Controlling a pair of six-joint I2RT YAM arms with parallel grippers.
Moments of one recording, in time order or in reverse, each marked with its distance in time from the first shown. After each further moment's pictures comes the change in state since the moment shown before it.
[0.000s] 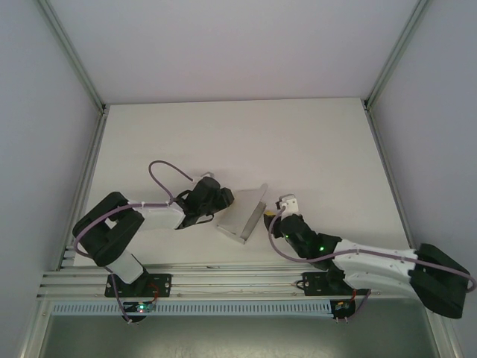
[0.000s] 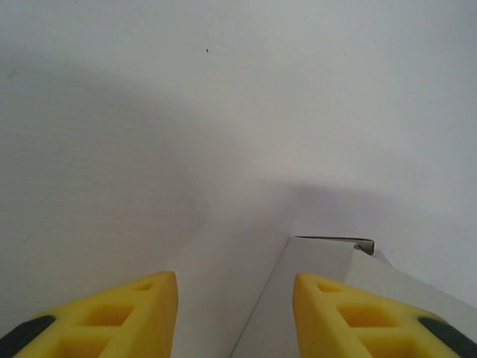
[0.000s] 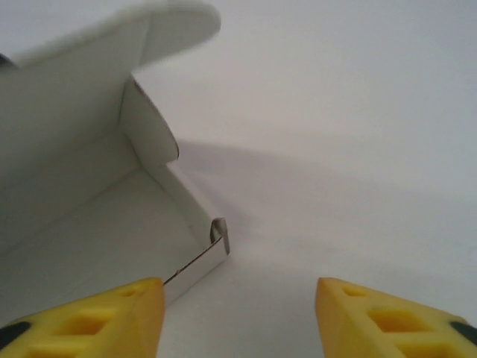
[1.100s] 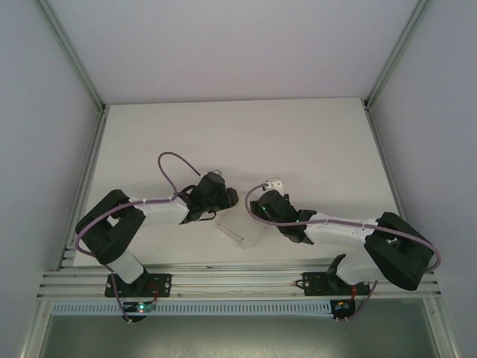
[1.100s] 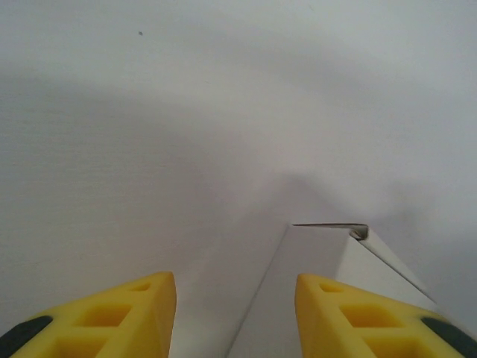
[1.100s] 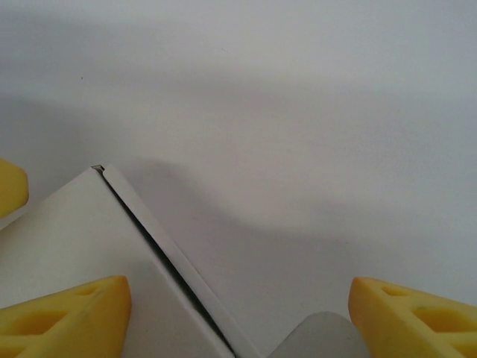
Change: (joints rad) left arm -0.009 0.027 0.087 -0.098 0.063 0.134; right arm -0.147 0.468 0.285 -0.046 -0.133 0.074
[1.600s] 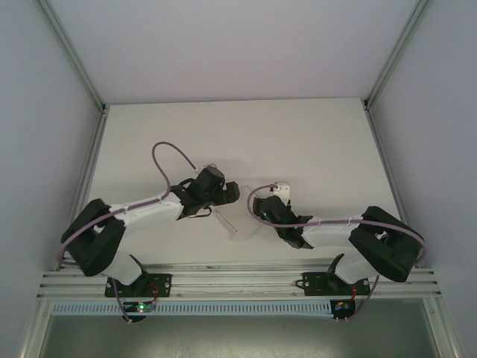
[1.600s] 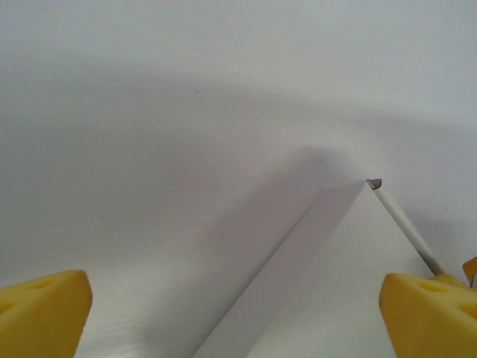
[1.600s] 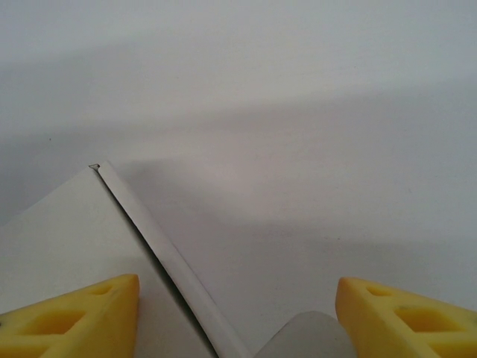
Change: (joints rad) left arm -0.007 -0.155 0.093 -0.335 -0.148 0.066; right arm 0.008 0.084 -0.086 0.225 0.098 0.218
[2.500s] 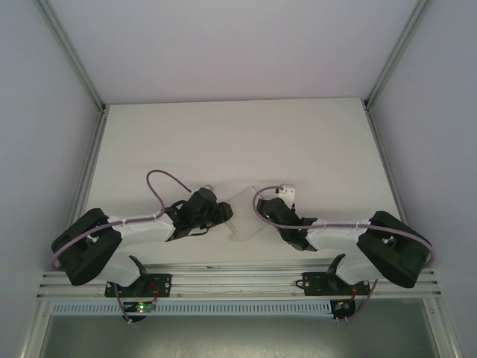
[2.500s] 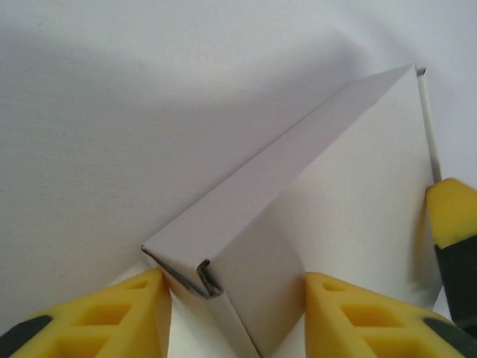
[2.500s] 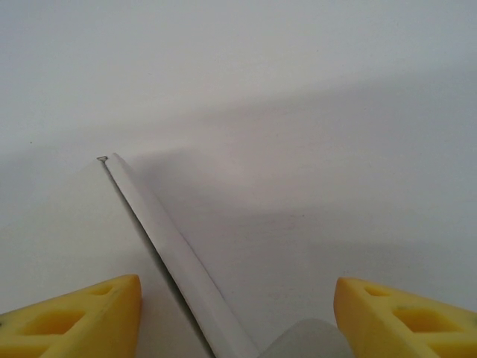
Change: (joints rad) left arm -0.067 -0.064 -0.291 0.317 0.165 -0.267; right arm 0.006 -0.075 -0.033 -0.069 0.008 0.066
